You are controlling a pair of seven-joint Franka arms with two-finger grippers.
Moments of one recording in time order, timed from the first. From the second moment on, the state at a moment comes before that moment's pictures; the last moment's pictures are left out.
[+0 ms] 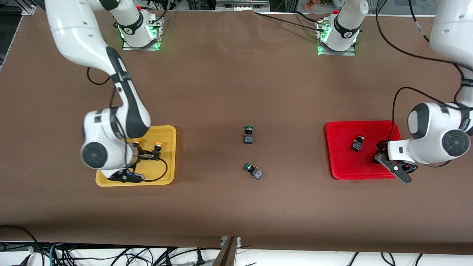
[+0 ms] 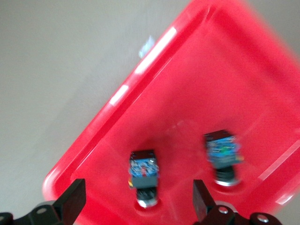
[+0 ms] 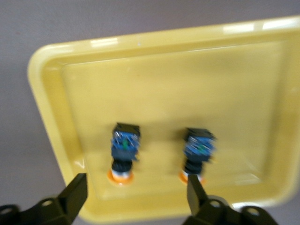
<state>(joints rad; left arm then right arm) 0.30 0.56 -0.27 -1.60 0.23 2.04 0.71 0.24 0.71 -0.07 -1.30 0.06 1.79 0.22</state>
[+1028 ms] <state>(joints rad) 0.12 0.17 -0.14 -1.49 0.04 1.67 -0.17 0.17 0.09 -0.12 -1.40 -0.01 1.37 0.11</state>
